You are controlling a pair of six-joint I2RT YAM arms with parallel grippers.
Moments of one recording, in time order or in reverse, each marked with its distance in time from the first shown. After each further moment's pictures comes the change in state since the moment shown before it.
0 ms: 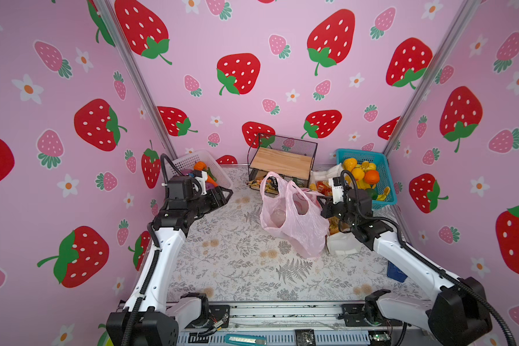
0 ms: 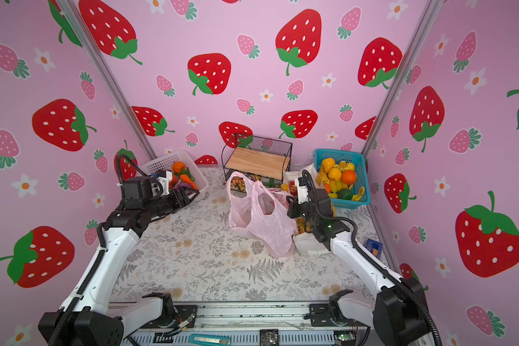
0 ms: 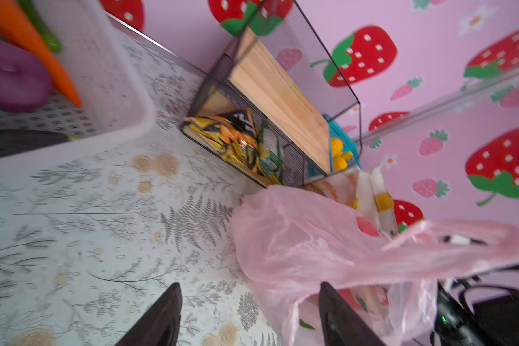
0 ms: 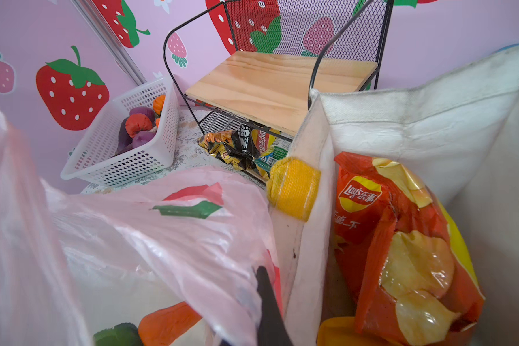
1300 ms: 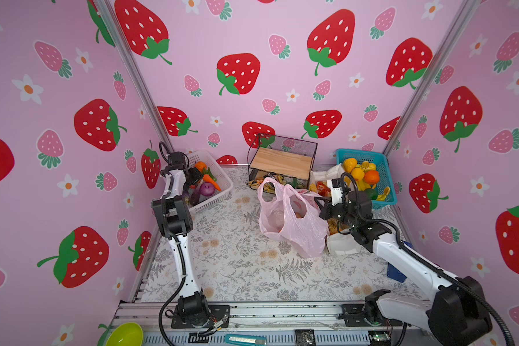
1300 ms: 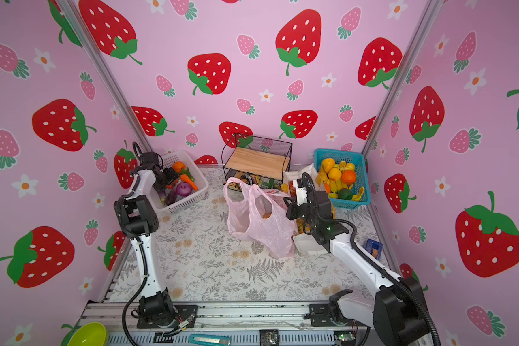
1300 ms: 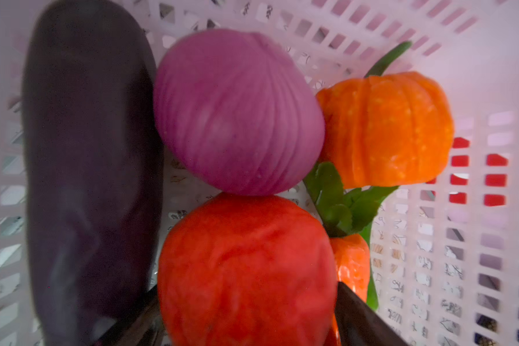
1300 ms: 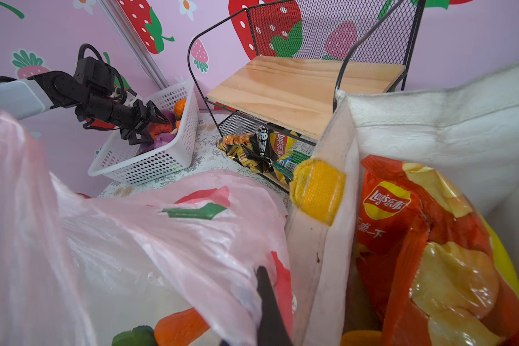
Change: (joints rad) left arm 0.203 1.349 1.190 -0.240 -0.352 -0.005; right arm 0.000 0.007 -0.032 0.072 -0.064 0.010
